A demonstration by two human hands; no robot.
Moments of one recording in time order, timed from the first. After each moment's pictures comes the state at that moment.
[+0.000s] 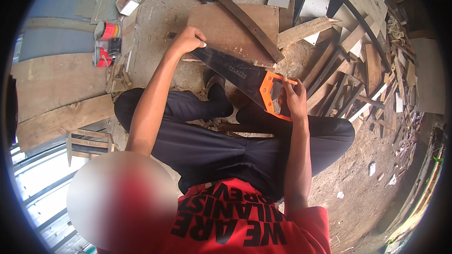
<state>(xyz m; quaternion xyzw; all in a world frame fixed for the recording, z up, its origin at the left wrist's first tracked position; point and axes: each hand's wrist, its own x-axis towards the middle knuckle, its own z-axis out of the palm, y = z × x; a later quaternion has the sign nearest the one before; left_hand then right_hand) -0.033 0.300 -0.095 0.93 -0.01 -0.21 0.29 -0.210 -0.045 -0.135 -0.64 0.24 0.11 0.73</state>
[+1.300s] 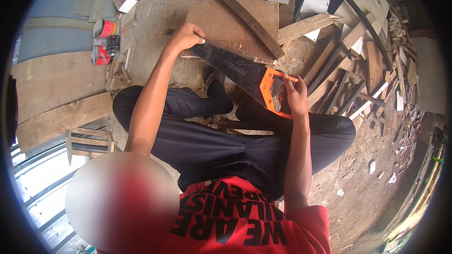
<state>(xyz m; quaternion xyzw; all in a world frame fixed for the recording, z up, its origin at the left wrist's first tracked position) -0.027 0.296 -0.092 0.94 0.00 -0.18 0.29 -0.202 -0.045 -0.138 -0.63 0.24 0.11 0.73</state>
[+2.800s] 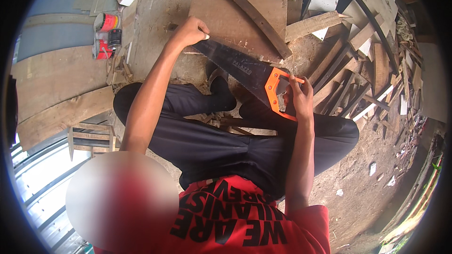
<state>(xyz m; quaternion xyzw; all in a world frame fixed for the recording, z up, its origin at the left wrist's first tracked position) -0.023 0.294 -0.091 0.94 -0.02 -0.20 0.26 -0.199 -0.043 -0.132 -0.63 0.26 0.12 0.72</state>
